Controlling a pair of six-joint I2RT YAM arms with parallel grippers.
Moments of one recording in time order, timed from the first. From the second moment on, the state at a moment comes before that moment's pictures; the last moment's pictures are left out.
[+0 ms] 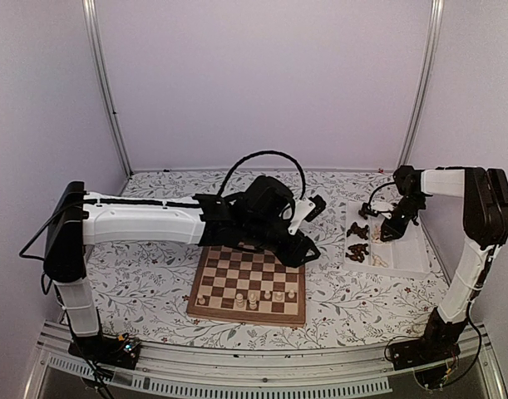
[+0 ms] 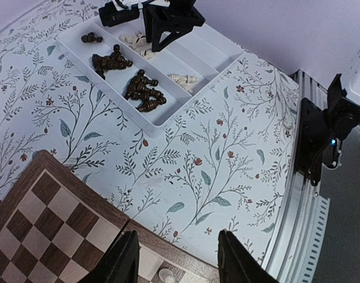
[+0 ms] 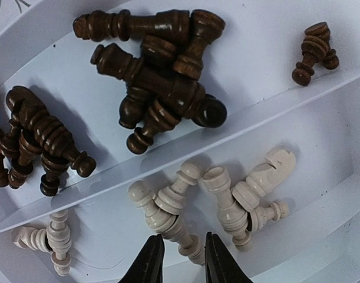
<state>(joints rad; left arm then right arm) -1.12 1.90 1.49 -0.25 0.14 -0.19 0.02 1.86 1.24 -0.77 -0.13 -0.92</state>
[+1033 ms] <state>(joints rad) -1.12 1.84 1.42 -0.19 0.14 -0.22 0.02 1.82 1.23 -0.88 -0.17 -0.96</state>
